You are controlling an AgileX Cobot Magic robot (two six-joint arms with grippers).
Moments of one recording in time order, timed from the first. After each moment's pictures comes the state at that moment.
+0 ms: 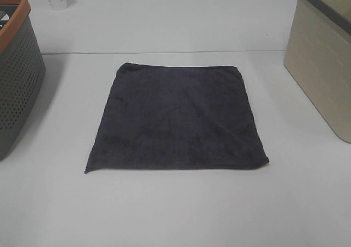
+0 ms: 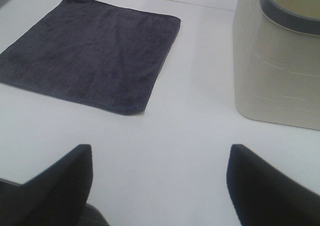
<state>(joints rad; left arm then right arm) 0.04 0.00 -0.51 -0.07 1.05 0.03 0.15 0.00 -0.51 0.05 1.05 -0.11</state>
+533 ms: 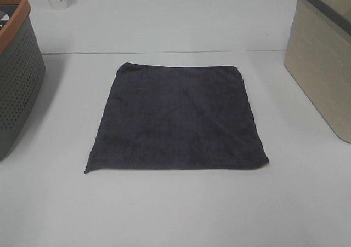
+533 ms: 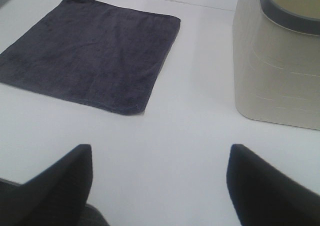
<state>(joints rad) 0.04 0.00 -0.51 -0.07 1.05 0.03 0.15 0.00 -0.51 0.05 1.05 -0.11</state>
